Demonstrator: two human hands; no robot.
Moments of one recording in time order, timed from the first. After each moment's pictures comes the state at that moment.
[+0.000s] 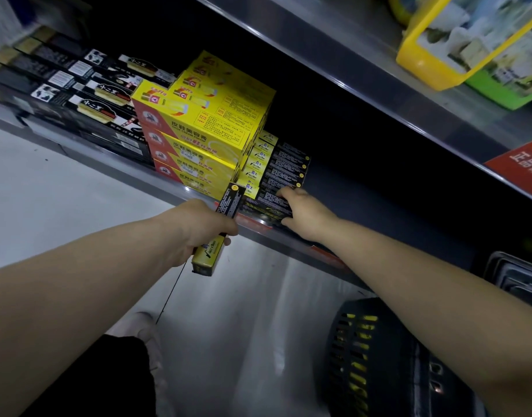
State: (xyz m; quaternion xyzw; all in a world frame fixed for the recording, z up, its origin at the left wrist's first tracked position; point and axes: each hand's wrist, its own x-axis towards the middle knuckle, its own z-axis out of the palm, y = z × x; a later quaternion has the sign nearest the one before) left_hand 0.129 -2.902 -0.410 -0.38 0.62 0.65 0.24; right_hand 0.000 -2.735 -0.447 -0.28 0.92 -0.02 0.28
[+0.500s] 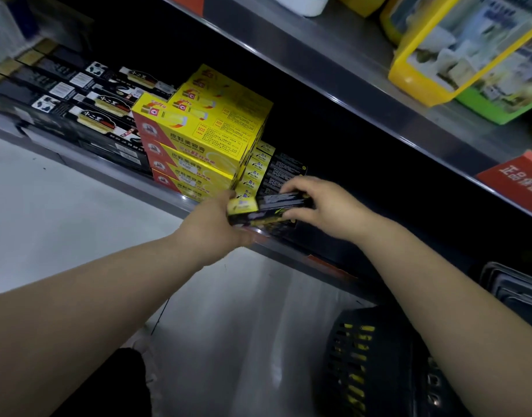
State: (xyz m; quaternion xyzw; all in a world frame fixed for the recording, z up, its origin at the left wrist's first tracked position) left_hand 0.122 -2.886 -0.405 -0.24 0.78 0.56 0.13; right_hand -0.008 -2.727 -0.378 -0.40 0.87 -0.16 0.24
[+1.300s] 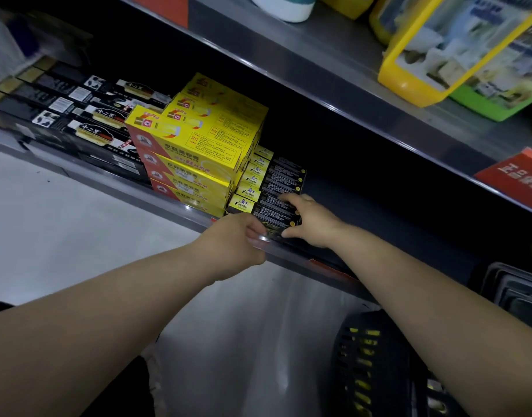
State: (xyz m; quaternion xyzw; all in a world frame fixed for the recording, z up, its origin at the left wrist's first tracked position) left_hand 0.116 -2.869 -0.398 -0.18 0.78 0.57 0.20; right_hand -0.020 -2.723 -0.440 -0.25 0.91 -0.10 0.31
